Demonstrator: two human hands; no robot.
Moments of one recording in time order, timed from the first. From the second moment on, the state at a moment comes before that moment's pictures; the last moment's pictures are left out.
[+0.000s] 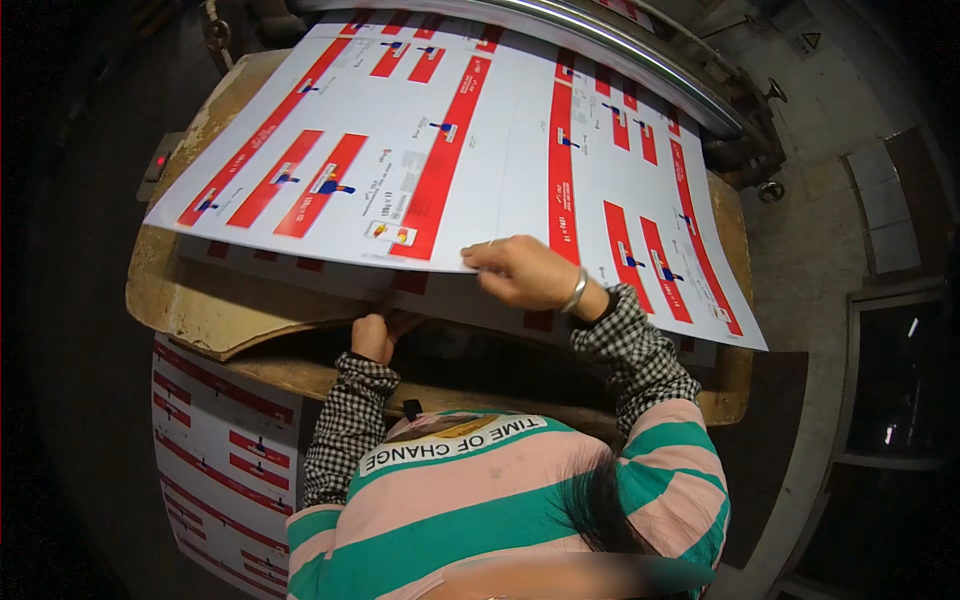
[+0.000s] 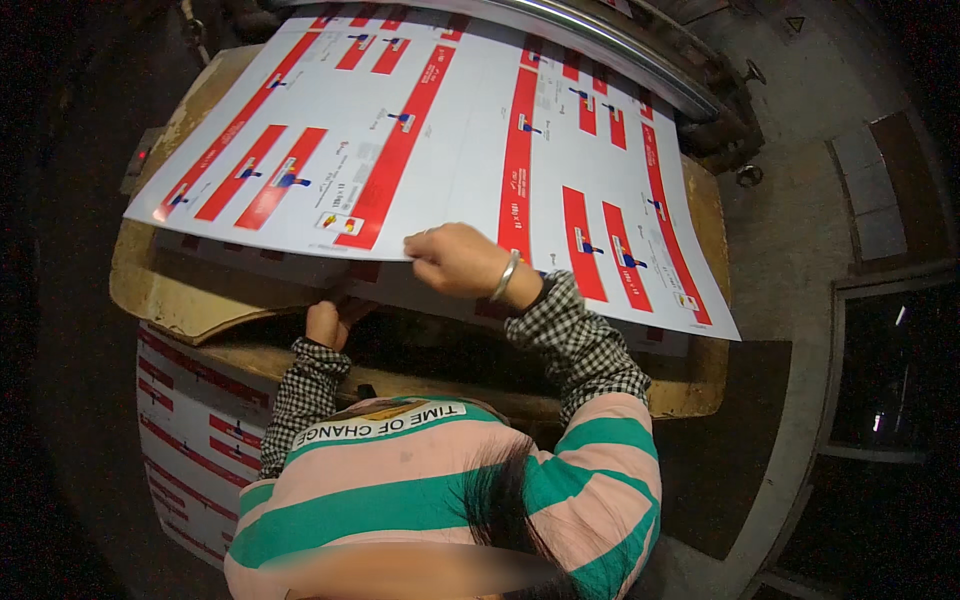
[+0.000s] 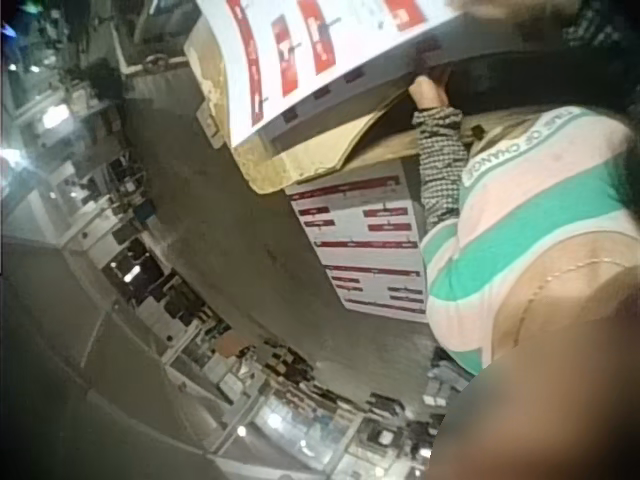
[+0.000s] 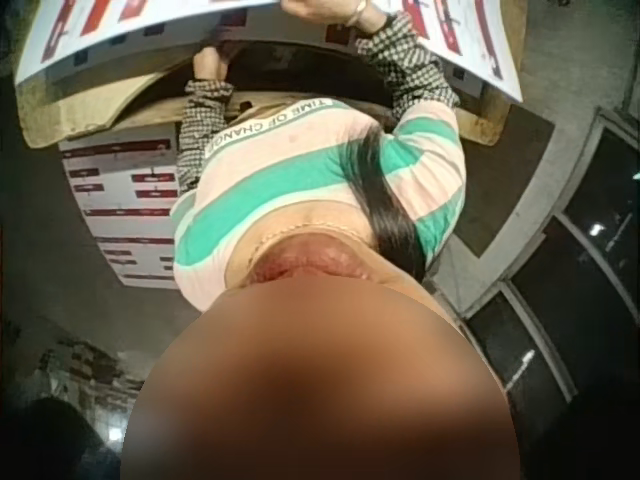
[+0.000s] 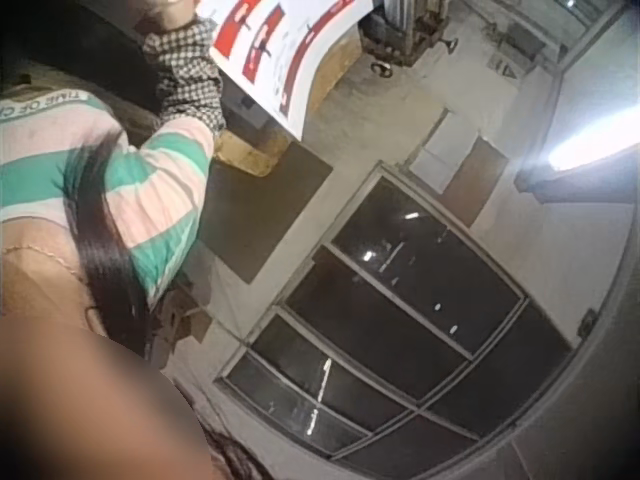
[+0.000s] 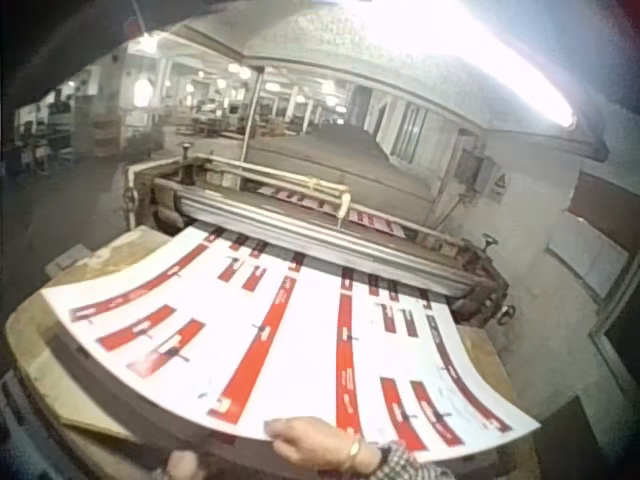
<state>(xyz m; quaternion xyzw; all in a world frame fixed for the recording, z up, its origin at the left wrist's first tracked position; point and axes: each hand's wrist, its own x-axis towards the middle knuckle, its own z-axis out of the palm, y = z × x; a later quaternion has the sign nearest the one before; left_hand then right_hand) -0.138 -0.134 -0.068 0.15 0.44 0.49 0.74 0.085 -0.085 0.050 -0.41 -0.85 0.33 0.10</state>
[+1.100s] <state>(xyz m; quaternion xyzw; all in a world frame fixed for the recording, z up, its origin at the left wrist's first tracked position) -0.111 -0.122 -0.064 0.13 0.33 0.39 0.85 0.079 -0.089 0.059 -0.41 -0.83 0.37 0.11</state>
